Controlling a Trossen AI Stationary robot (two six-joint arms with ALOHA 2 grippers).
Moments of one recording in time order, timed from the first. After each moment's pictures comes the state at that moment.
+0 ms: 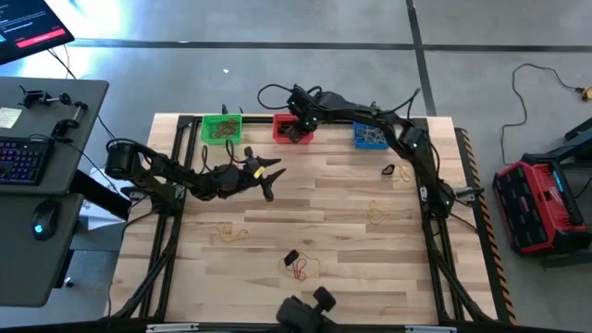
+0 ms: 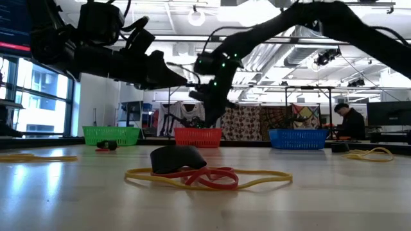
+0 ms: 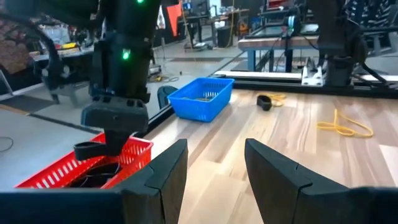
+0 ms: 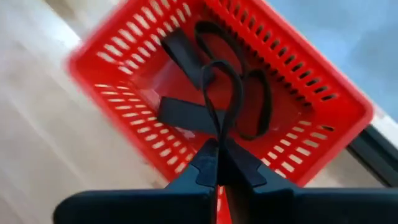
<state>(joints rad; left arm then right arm) 0.08 1.58 0.39 1.11 -0.41 0.08 -0.54 2.32 2.04 -0.86 0.02 0.23</state>
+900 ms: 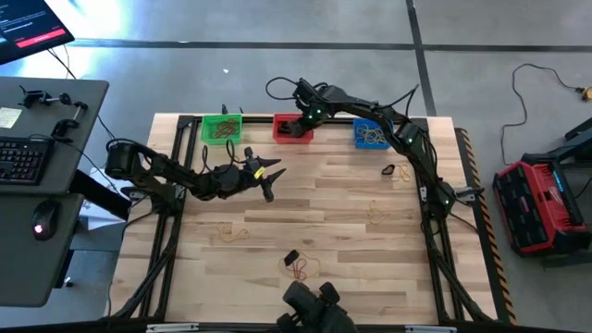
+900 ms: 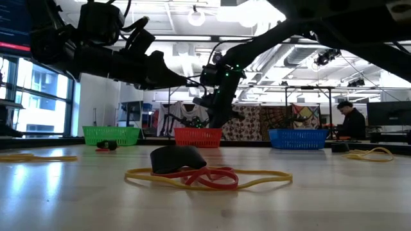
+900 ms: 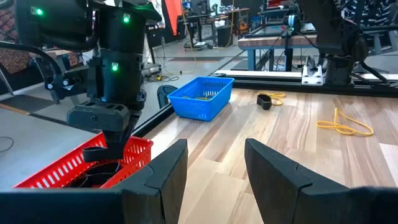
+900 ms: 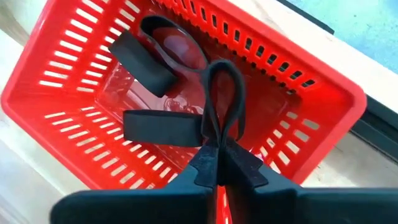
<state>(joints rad) 0.08 1.58 0.39 1.10 -0.41 0.08 -0.62 2.39 2.09 -0.89 -0.11 0.37</state>
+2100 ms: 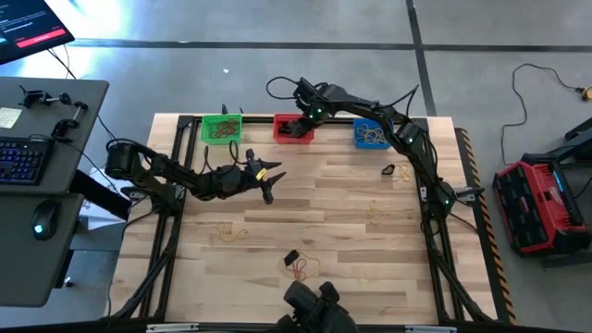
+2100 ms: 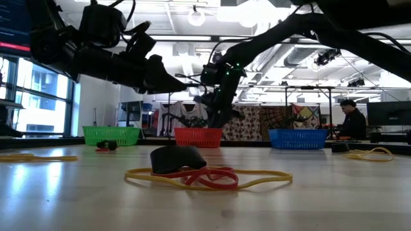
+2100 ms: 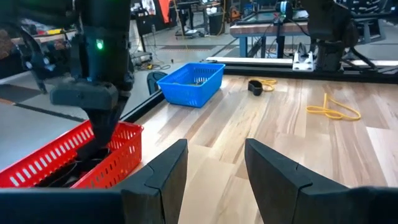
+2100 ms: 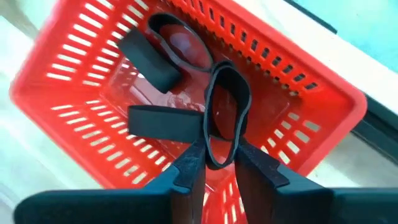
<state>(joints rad) 0.08 1.58 0.39 1.04 -0.37 0.05 -0.62 2.38 2.10 -0.91 -0.13 0.34</state>
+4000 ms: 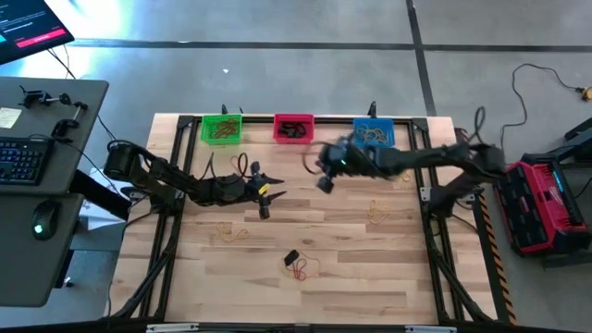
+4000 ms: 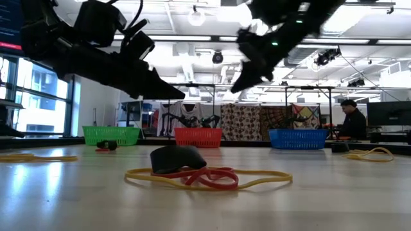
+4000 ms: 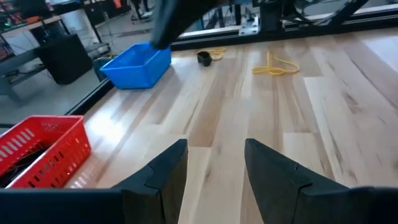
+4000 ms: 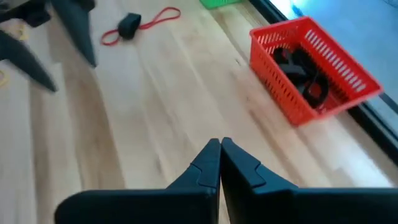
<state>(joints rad) -0.02 1.58 0.39 0.93 -0.31 0.12 -0.17 1.51 0.95 -0.14 0.23 0.10</state>
